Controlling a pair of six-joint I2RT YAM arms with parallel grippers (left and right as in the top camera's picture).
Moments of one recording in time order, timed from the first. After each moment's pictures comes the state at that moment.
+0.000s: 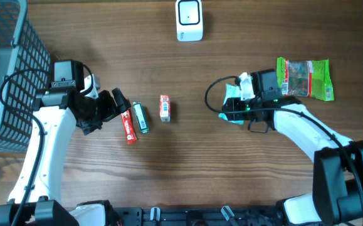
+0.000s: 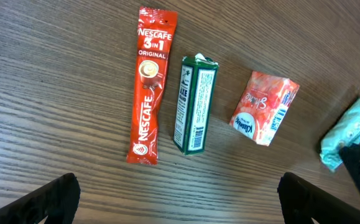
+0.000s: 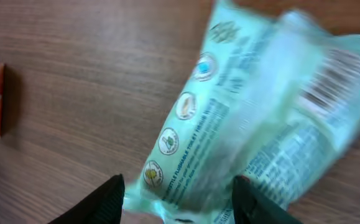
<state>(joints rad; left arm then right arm) 0.07 1.42 1.09 -1.01 0.31 -0.39 0.22 1.63 0.81 -0.31 -0.33 0.15</state>
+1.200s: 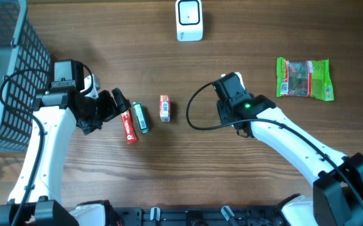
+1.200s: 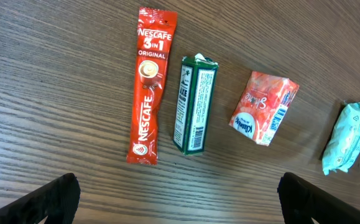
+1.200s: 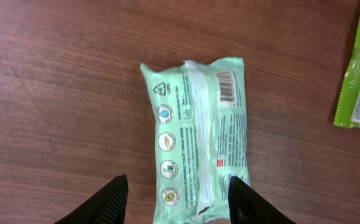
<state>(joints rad) 0.07 1.42 1.09 -1.01 0.31 -0.39 0.52 1.56 0.96 -0.57 0.32 0.24</state>
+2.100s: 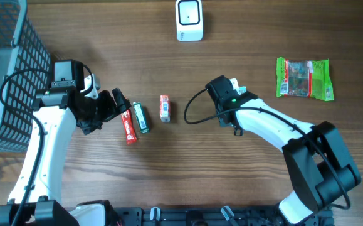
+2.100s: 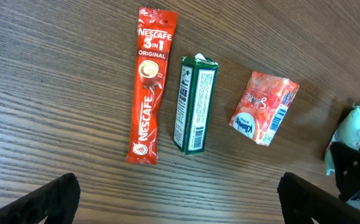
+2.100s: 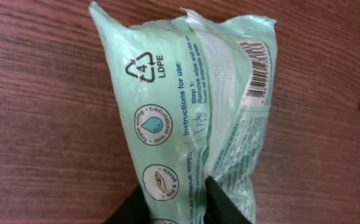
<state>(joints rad) 0.07 1.42 1.09 -1.01 0.31 -0.39 0.52 1.78 0.98 -0.56 0.39 0.25</state>
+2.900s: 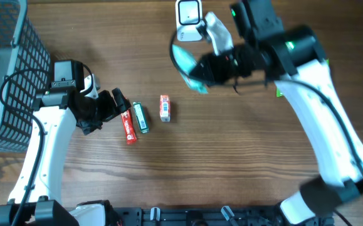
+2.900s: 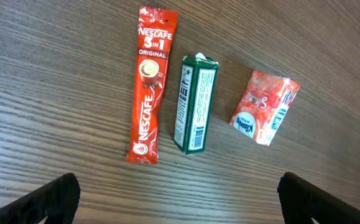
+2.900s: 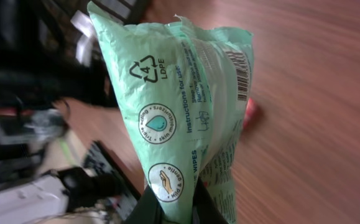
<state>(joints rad) 0.07 1.42 1.08 -1.01 0.30 -0.39 0.44 1.76 1.99 -1.27 -0.61 0.10</state>
